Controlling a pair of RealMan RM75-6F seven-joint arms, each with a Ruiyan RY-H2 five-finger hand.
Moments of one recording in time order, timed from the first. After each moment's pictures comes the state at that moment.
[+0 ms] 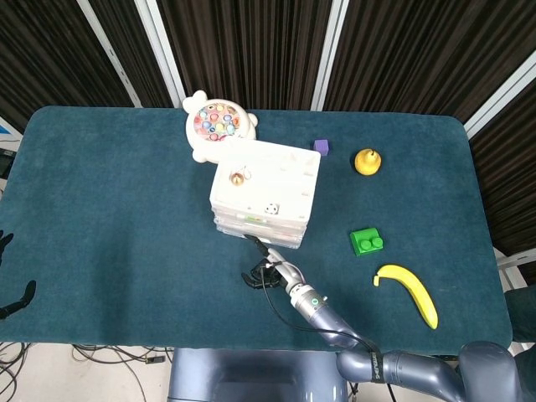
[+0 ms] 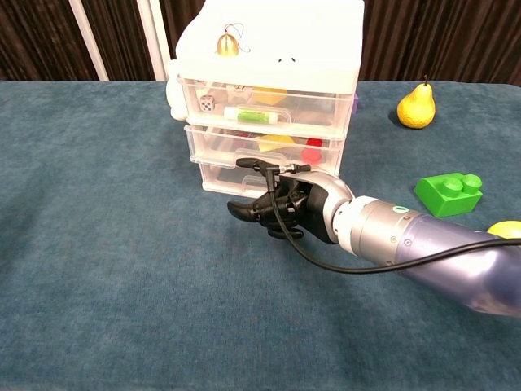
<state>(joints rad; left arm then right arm) -0.02 -1.05 -0.08 -1.76 1.36 1.47 -0.11 0.68 -1.86 0.31 -1.39 -1.25 0.69 0.75</state>
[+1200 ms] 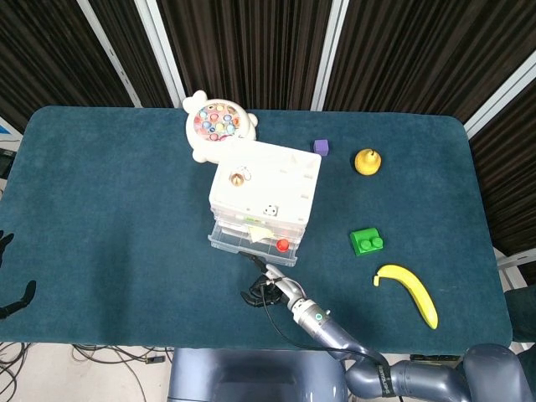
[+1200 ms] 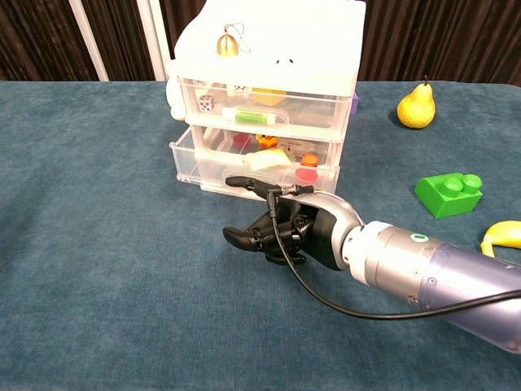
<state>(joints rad) -0.02 -1.05 -0.08 -1.76 1.35 1.47 -0.10 0.66 -1.83 0.20 -1.45 -1.36 0.76 0.84</state>
